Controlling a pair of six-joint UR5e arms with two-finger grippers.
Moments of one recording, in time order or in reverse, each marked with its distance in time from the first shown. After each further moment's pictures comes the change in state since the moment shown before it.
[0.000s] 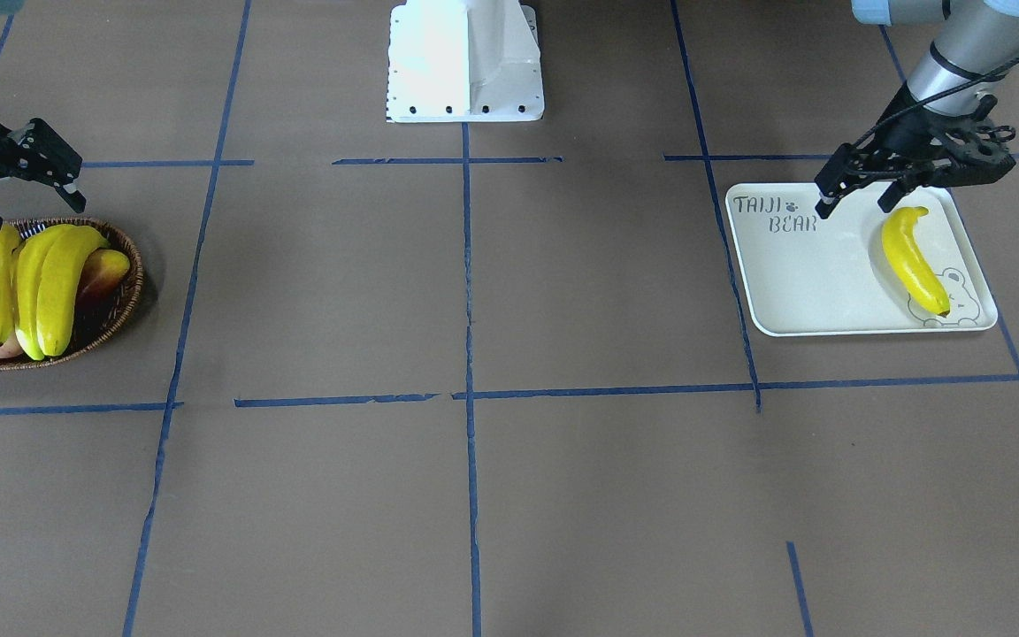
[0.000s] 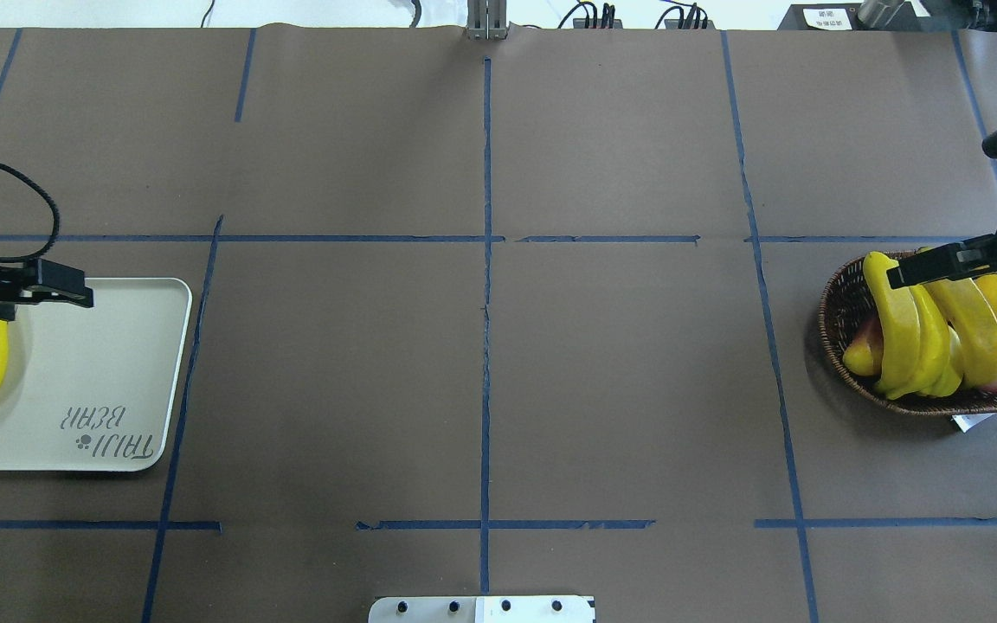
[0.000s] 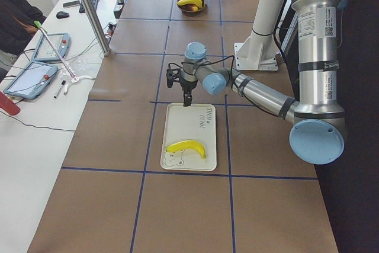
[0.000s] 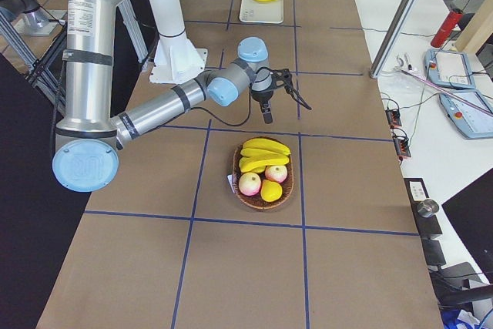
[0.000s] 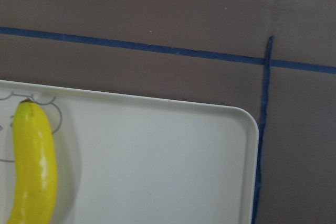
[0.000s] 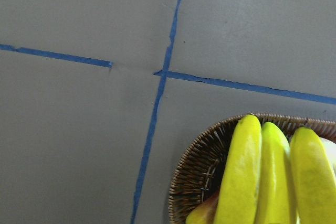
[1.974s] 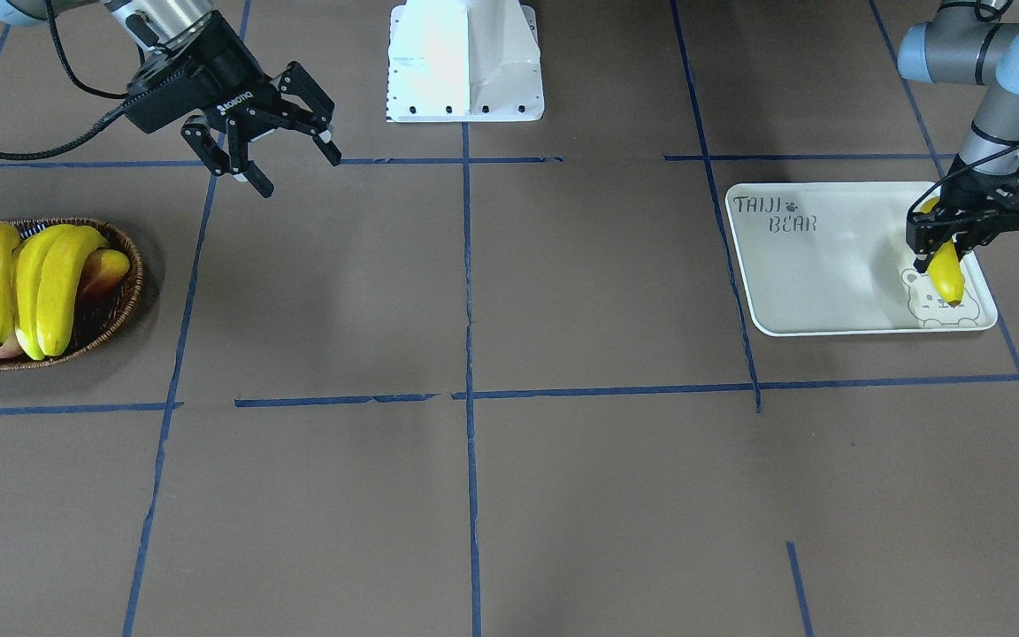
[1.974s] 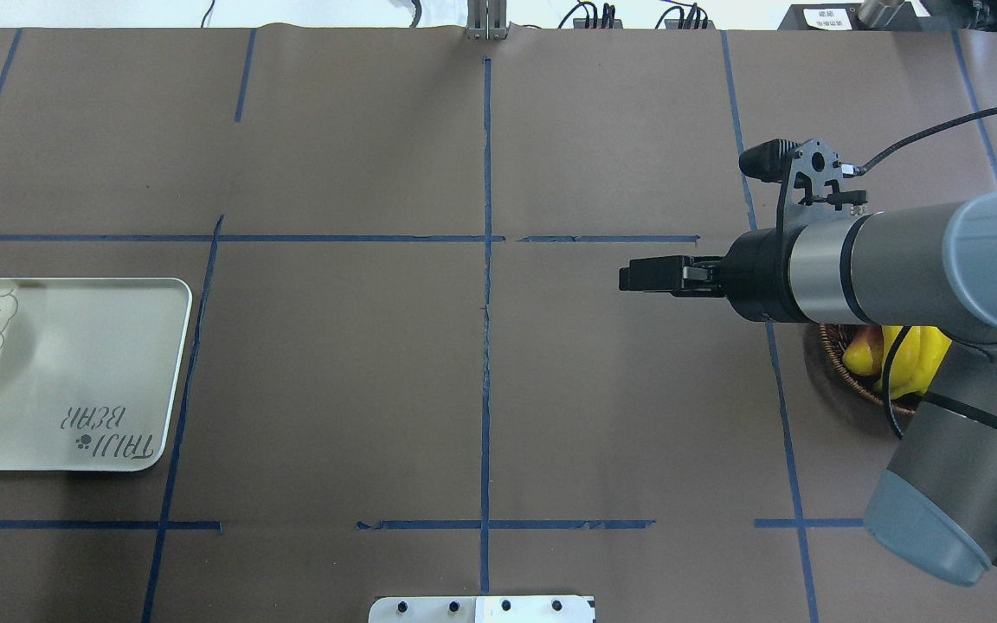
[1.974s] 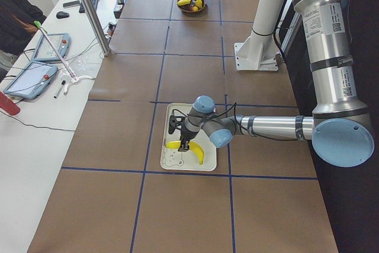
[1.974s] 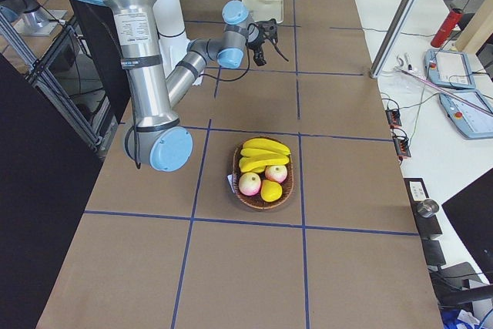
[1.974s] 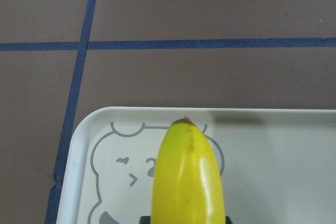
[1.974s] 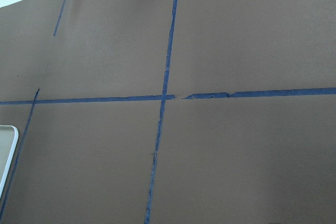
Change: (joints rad) left arm 0.015 0.189 0.391 -0.513 0.270 0.189; right arm -0.401 0.328 0.023 0.191 -0.320 0.591
